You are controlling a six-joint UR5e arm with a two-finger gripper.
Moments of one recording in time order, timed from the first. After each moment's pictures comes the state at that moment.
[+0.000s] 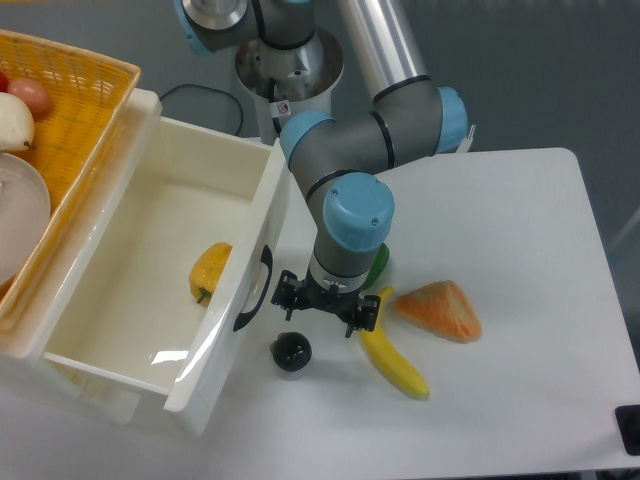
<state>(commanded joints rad) 2.42 -2.00 -1.57 -1.12 1.36 0.62</state>
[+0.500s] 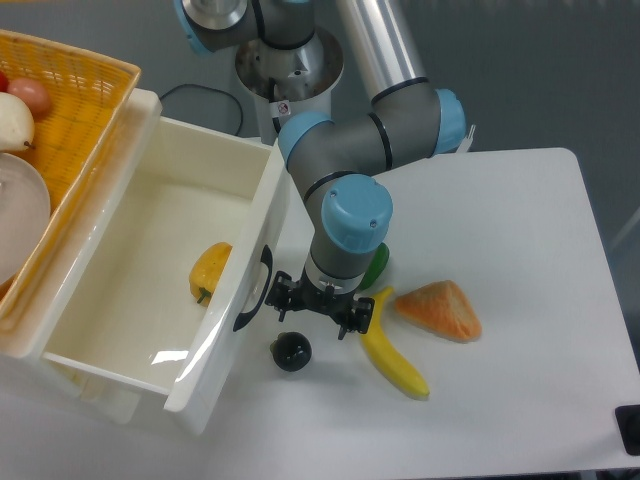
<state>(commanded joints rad) 2.41 -2.00 -1.57 -1.13 1.34 0.62</state>
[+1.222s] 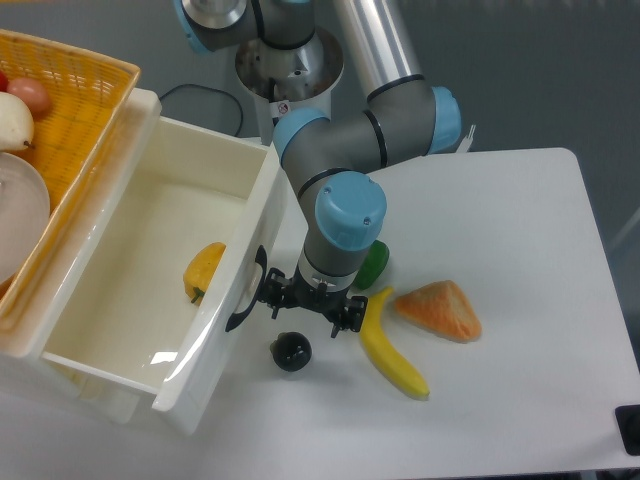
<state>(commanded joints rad) 2.40 -1.99 -1.57 -1.15 1.34 0.62</state>
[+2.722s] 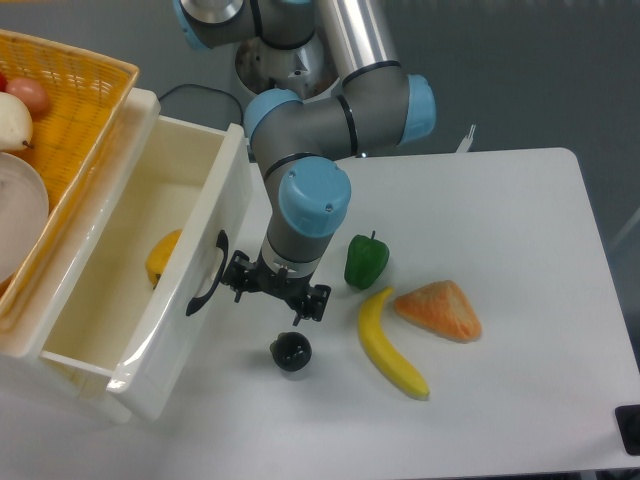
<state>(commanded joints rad) 2.34 -1.94 -1.59 -1.19 1.29 0.62</state>
